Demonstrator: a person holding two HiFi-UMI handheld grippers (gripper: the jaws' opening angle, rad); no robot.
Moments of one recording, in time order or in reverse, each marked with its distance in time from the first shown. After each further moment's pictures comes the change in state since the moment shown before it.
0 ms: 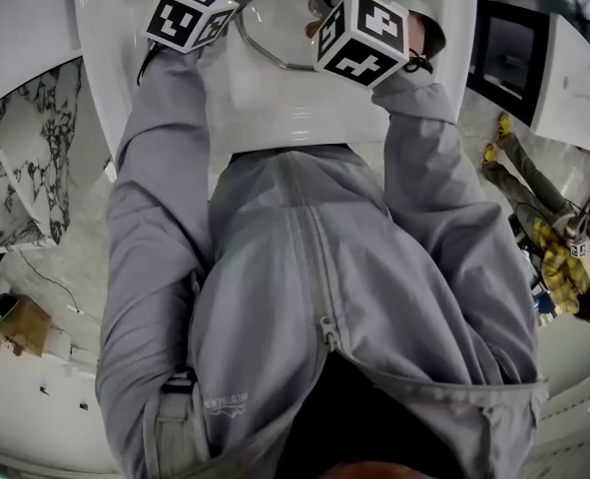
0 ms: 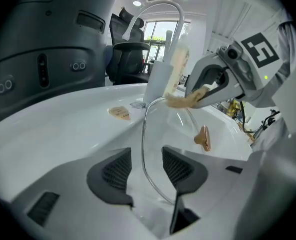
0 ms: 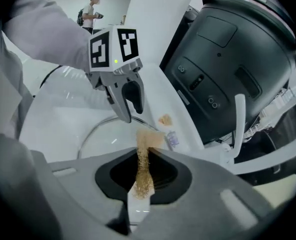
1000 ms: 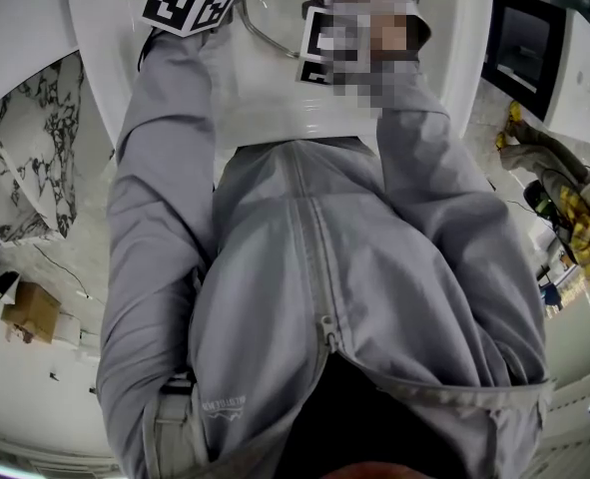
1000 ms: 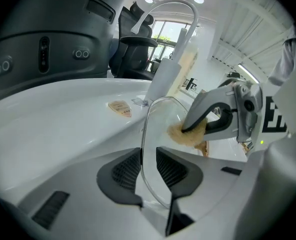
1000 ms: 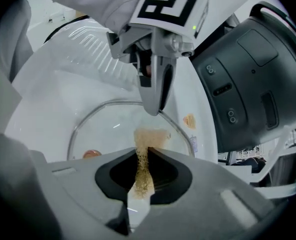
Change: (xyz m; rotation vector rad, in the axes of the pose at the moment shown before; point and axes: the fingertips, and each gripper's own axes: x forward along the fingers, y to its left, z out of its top) left arm 0.012 0.001 -0.006 -0.098 0.031 -0.067; right arm 0.046 0.033 -0.013 -0.295 0.164 -0.059
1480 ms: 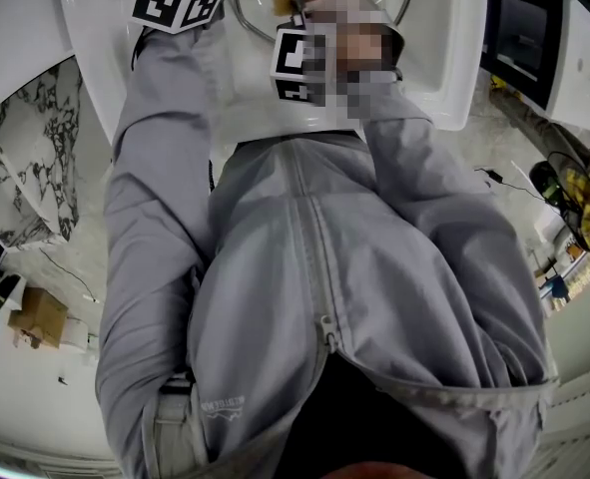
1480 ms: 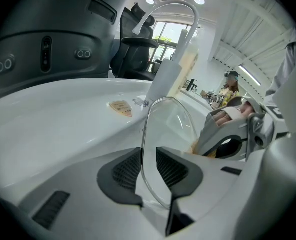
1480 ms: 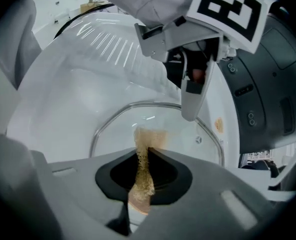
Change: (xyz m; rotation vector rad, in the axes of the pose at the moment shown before) left arm 0.000 0.001 -0.001 -0.012 -0.013 0.002; right arm 0.003 0.059 0.012 -0.059 0.068 0.110
